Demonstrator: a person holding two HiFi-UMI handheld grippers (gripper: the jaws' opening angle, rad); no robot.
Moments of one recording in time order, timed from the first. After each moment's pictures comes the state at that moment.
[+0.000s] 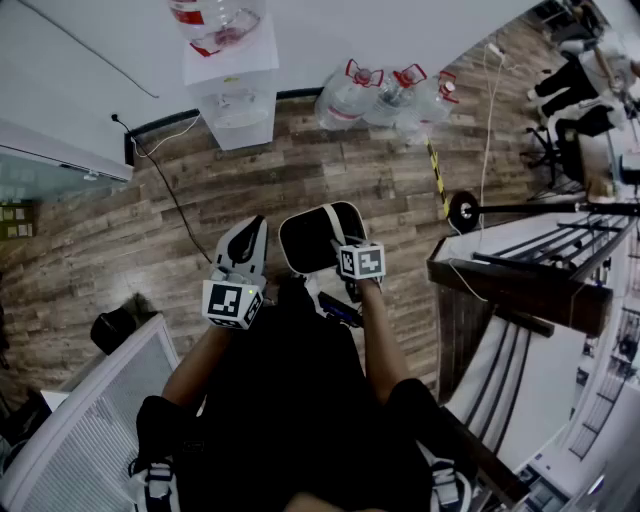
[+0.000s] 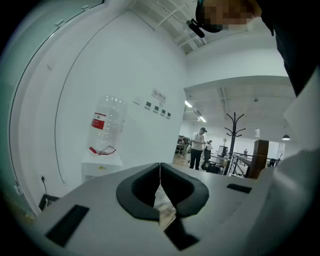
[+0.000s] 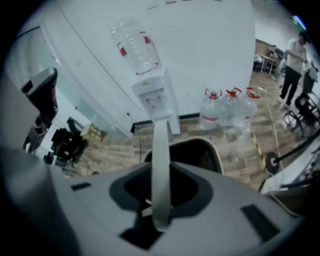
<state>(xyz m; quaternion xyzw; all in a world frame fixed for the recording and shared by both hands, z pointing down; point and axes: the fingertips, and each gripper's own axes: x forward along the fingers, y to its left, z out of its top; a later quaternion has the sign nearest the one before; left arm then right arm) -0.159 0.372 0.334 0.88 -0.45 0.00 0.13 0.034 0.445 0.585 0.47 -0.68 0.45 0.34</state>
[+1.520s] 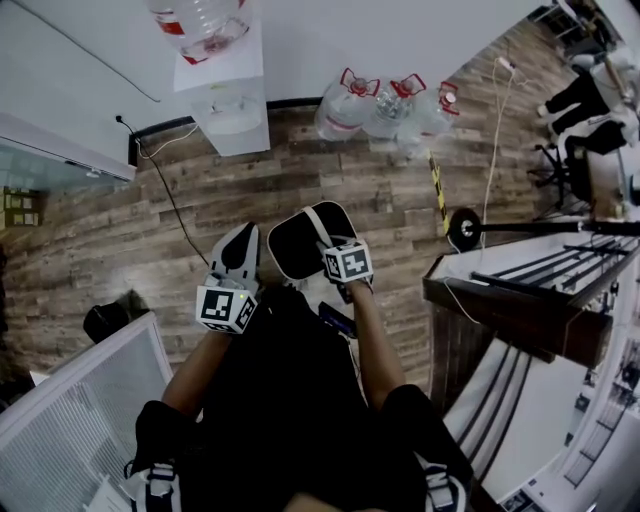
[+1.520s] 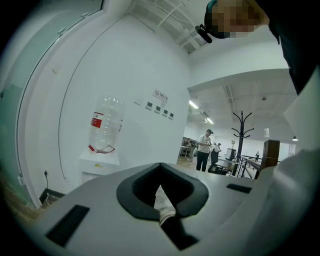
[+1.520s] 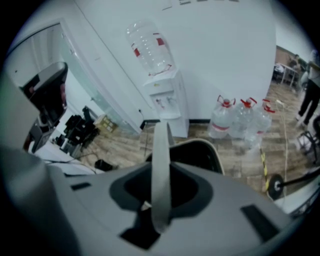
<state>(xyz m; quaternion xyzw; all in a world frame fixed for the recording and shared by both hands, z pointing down) -0.089 0.384 0.339 0.86 -0.50 -0.01 0.14 0.070 0.426 0.575 0.39 -0.75 0.40 0.35</state>
